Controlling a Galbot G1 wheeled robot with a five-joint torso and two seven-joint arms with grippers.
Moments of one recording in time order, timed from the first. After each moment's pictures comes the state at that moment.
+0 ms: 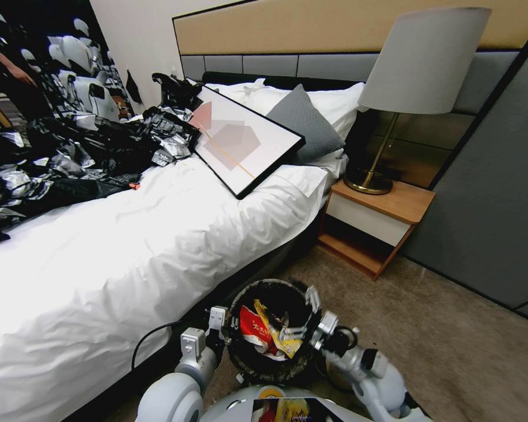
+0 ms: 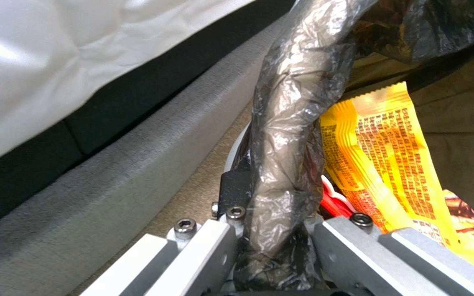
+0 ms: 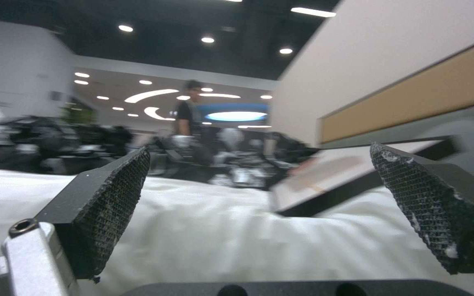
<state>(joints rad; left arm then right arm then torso) 1.77 -1.33 -0.33 -2.39 -0.28 0.58 -0.10 -1.63 1.27 0.44 2.22 0.39 0.43 -0.64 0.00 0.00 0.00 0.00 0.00</state>
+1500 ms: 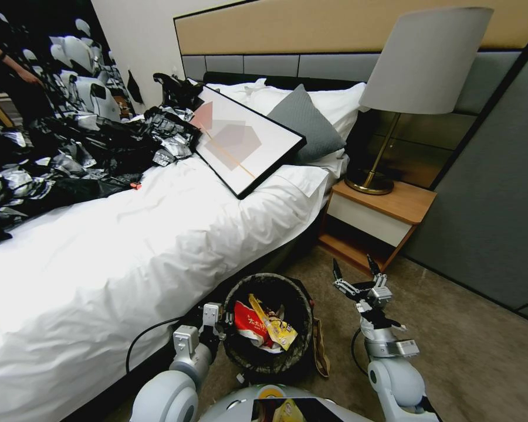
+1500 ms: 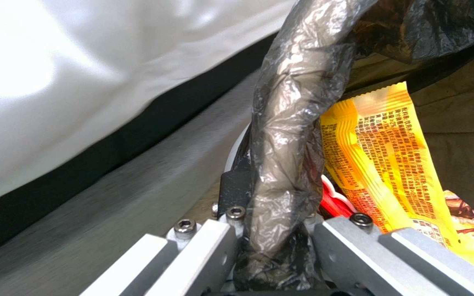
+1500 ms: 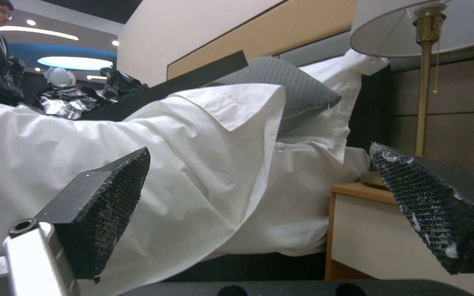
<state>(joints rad) 1.76 -1.34 -0.37 -2.39 -0.31 0.57 -0.10 -1.63 1.44 0.66 2.08 0.18 0.47 -0.17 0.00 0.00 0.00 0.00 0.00</state>
